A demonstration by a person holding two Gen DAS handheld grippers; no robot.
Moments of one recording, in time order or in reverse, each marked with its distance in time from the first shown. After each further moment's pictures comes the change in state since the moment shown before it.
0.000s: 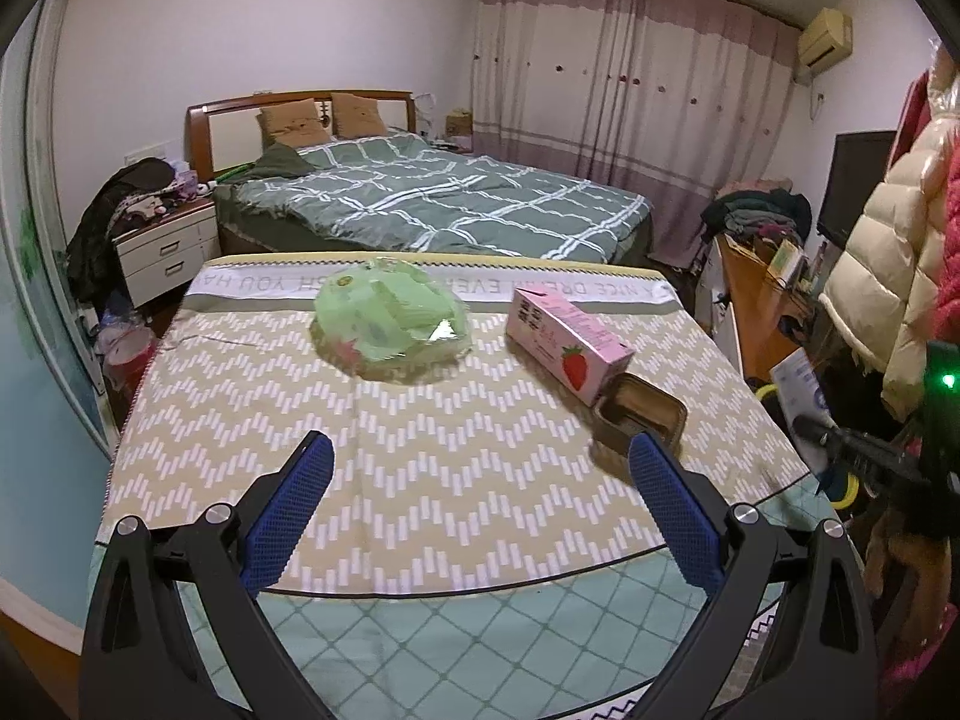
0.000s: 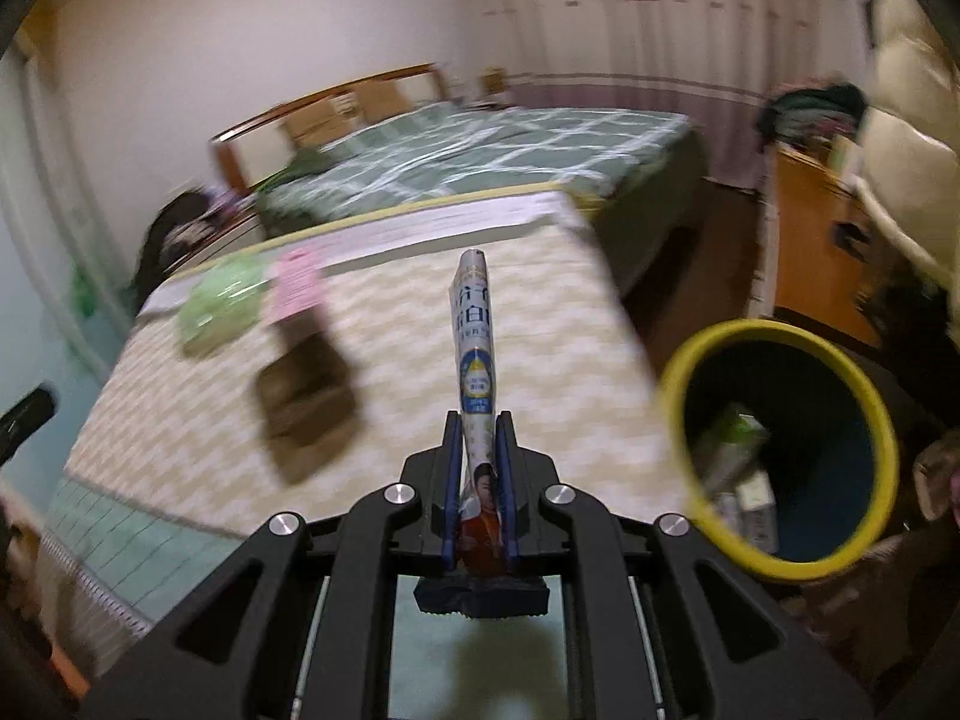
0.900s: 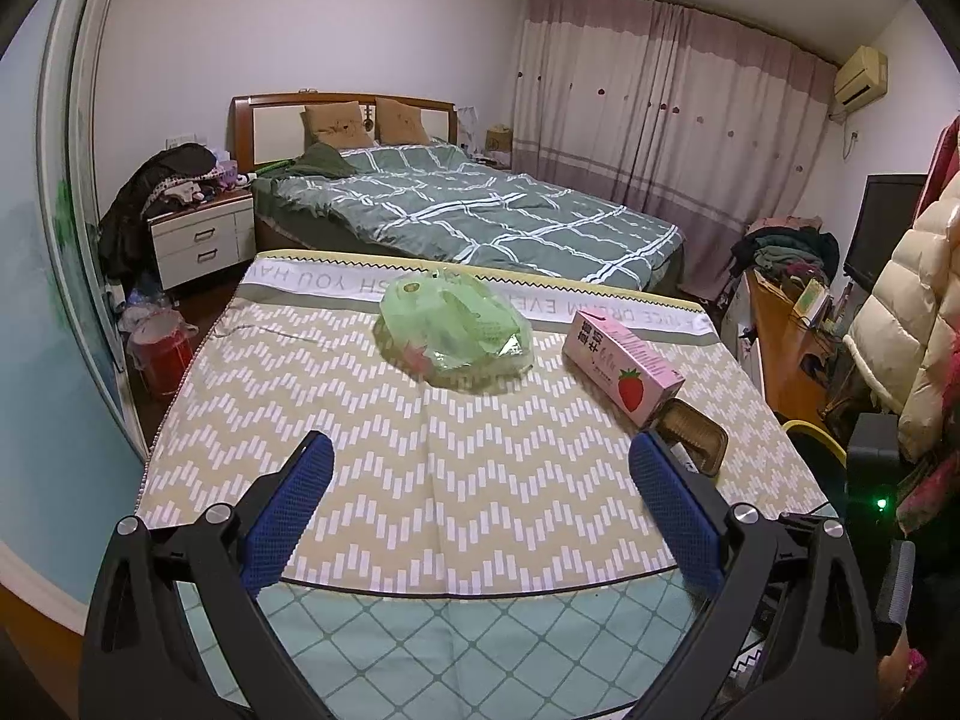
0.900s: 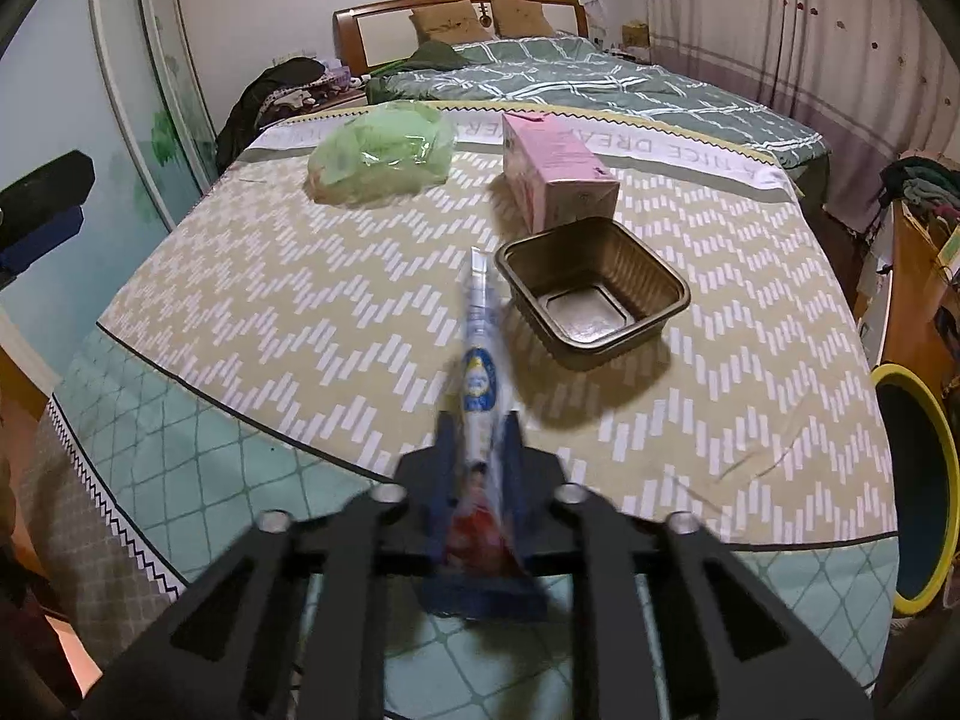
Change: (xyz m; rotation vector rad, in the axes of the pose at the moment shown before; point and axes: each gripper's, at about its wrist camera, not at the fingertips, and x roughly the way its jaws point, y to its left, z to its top) left arm -0.013 0.044 -0.003 -0.094 -0.043 0.061; right arm 0.049 0.158 -0.047 -0.337 0.205 0.199
